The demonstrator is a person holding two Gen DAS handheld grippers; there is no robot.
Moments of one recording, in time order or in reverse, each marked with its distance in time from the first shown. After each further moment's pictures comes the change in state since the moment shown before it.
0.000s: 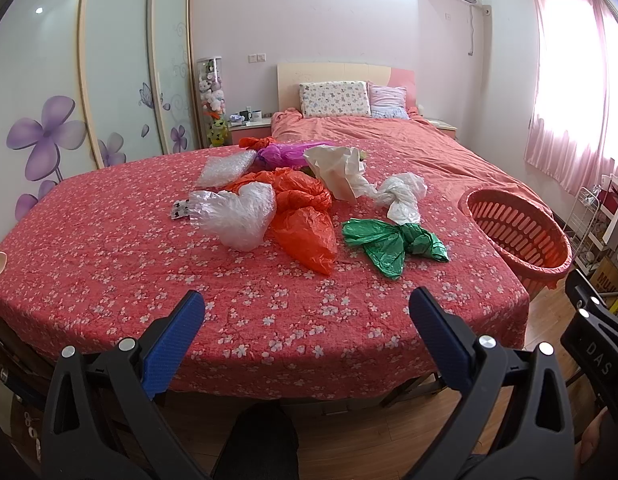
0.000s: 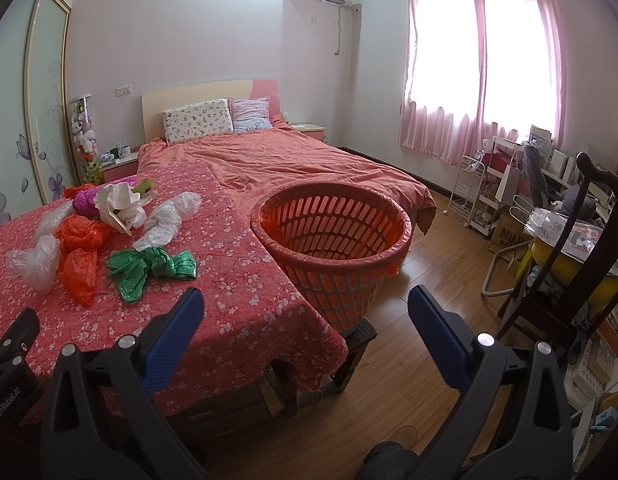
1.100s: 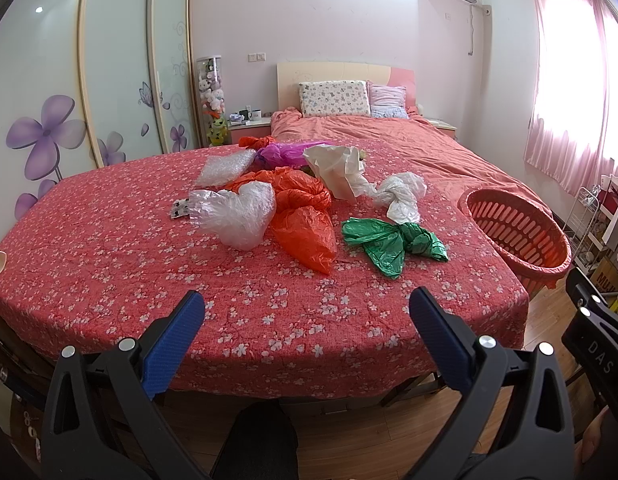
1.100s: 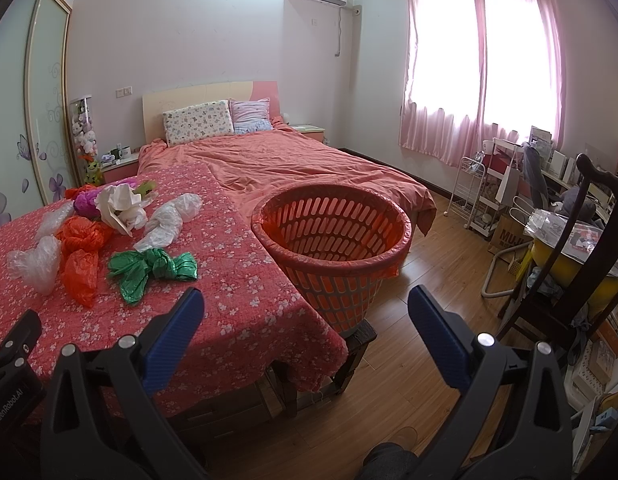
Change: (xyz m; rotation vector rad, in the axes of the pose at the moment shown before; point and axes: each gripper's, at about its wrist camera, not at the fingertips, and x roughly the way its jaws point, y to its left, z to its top) left arm 0.000 -0.001 -0.001 -0.002 0.003 -0.001; right arm -0.002 -0.001 0.002 0.001 -0.004 0.001
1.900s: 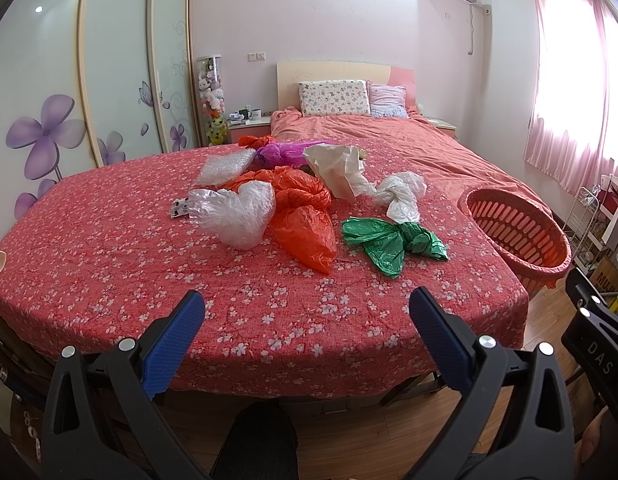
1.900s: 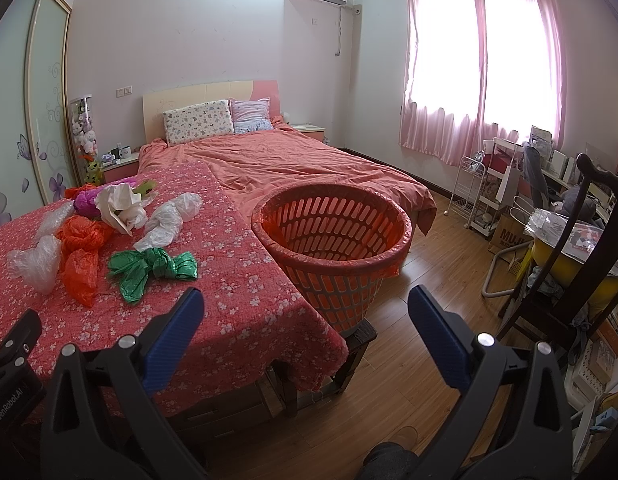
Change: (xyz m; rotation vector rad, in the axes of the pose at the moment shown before) left arm 0.000 -0.004 -0.004 -0.001 0.002 -0.001; right arm 0.001 0.000 -0.001 0.000 0.000 0.000
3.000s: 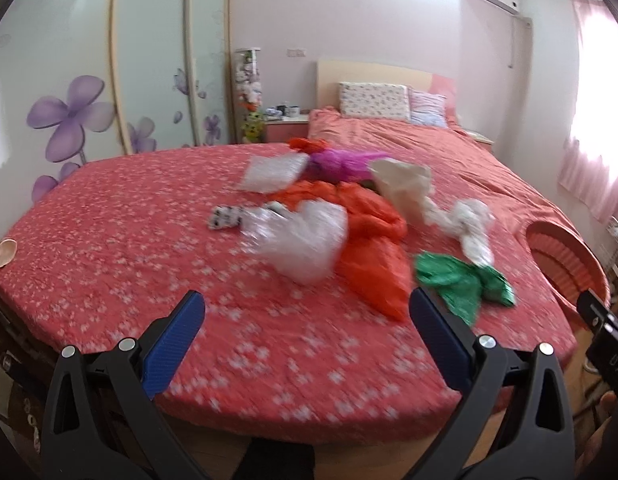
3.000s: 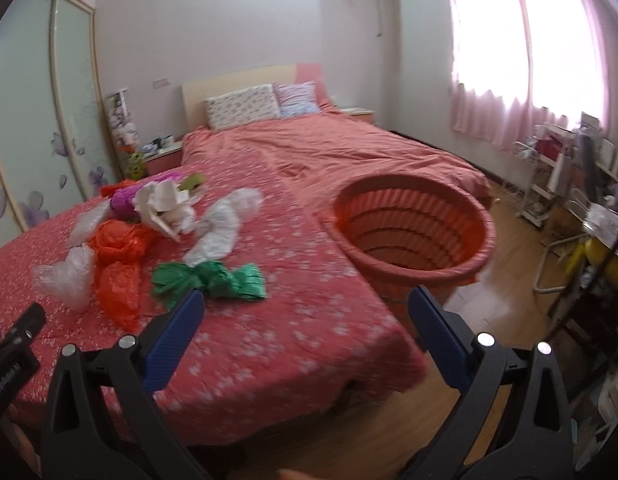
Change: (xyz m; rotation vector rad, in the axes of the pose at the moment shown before) left arm 0.046 0.049 0.025 -0.096 0.001 0.117; right arm 0.056 0.053 0.026 -0.011 0.073 0.202
